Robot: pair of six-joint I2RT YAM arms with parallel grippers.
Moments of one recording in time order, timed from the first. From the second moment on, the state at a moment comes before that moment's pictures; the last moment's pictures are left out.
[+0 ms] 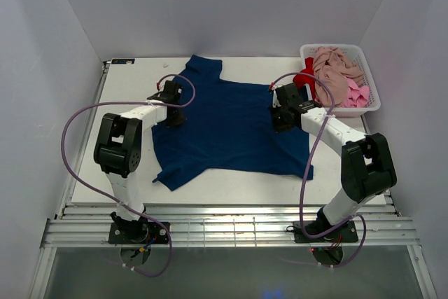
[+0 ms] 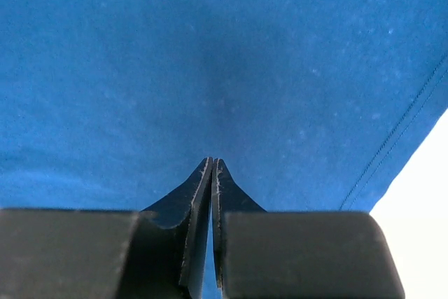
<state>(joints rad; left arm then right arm) -0.27 1.91 1.27 -0.38 -0.20 -0.53 0.41 1.62 1.13 -0.50 0.01 0.10</state>
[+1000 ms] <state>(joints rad) -0.18 1.77 1.21 -0.35 -0.13 -0.54 0.41 1.52 1.20 -0.45 0.08 0.10</state>
